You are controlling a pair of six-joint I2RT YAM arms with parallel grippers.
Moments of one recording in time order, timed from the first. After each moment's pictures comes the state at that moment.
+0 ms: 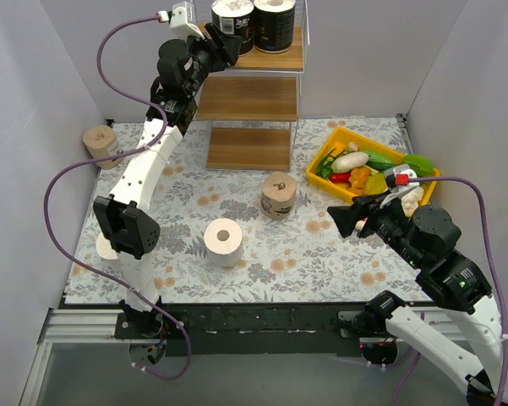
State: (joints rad) left arm -0.36 1.93 2.16 0.00 0.07 -0.49; right arm 0.64 0.54 0.98 -0.59 0.04 0.27
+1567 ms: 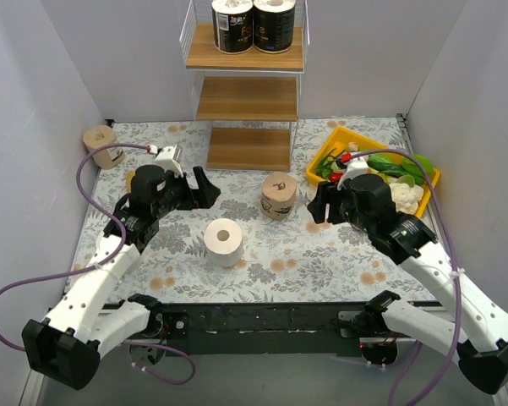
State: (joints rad) left arm -0.36 1.01 0.94 -0.32 0.19 -0.41; right arm 0.64 0.84 0.95 -0.61 0.09 0.34
